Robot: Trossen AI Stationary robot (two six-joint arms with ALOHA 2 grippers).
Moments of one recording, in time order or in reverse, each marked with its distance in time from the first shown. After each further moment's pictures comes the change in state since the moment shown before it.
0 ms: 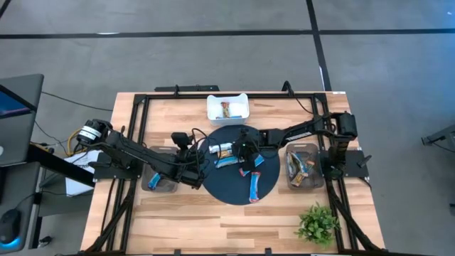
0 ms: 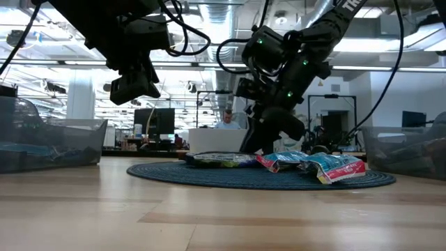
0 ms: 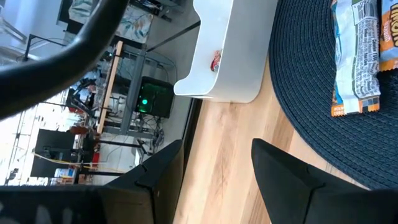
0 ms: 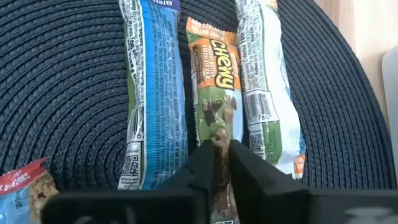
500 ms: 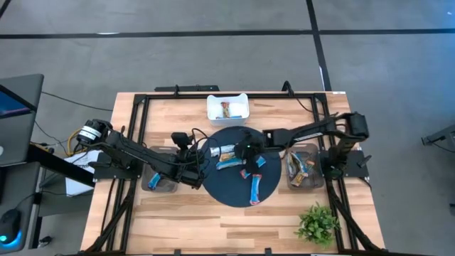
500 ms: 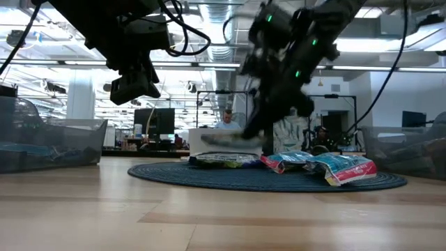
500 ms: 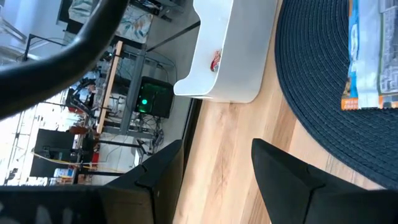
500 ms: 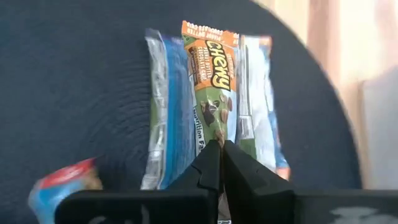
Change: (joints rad) left arm 0.000 0.000 0.000 0.000 0.001 -0.002; right arm 0.044 -0.115 -0.002 -0.071 -0.003 0.000
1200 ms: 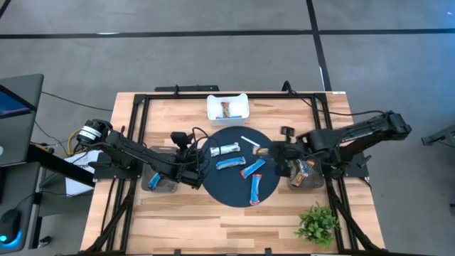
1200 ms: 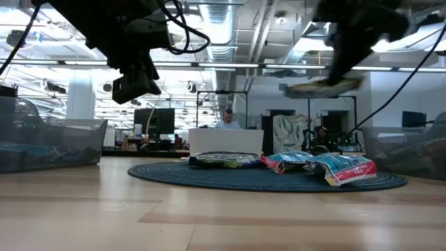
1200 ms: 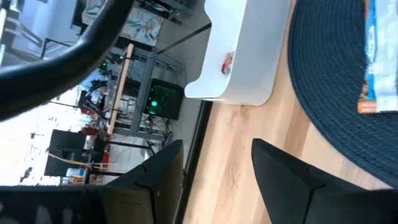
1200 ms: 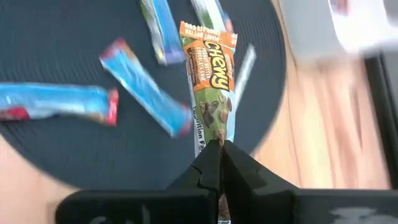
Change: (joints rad) left arm 0.000 0.000 0.000 -0.008 -0.047 0.003; right arm 0.248 -0.478 0.001 -0.741 0.335 0.545
